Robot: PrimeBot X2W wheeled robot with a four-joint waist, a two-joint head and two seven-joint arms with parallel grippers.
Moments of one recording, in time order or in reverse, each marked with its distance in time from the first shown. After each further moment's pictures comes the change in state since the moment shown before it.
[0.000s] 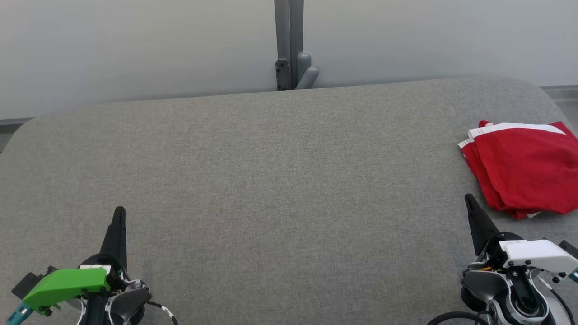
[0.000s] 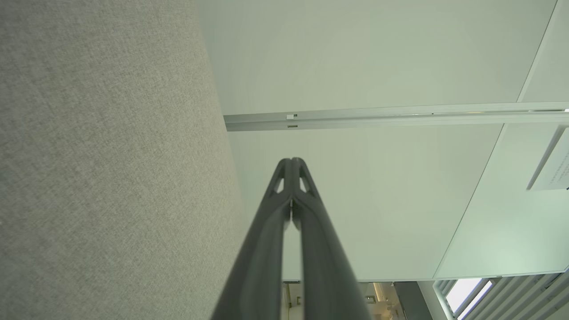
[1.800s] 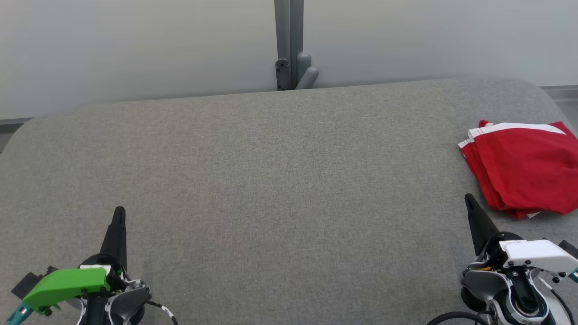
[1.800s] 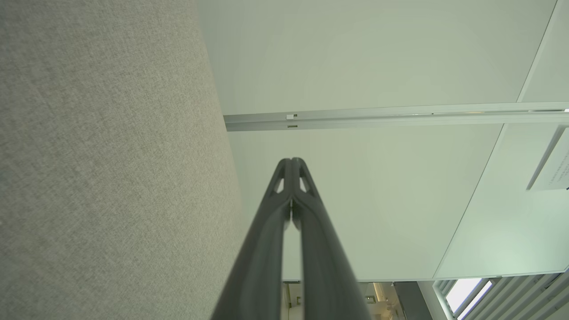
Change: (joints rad) left arm 0.000 0.000 0.000 0.000 0.000 0.000 0.000; right arm 0.000 0.000 0.000 0.000 0.000 0.000 0.000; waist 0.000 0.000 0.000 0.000
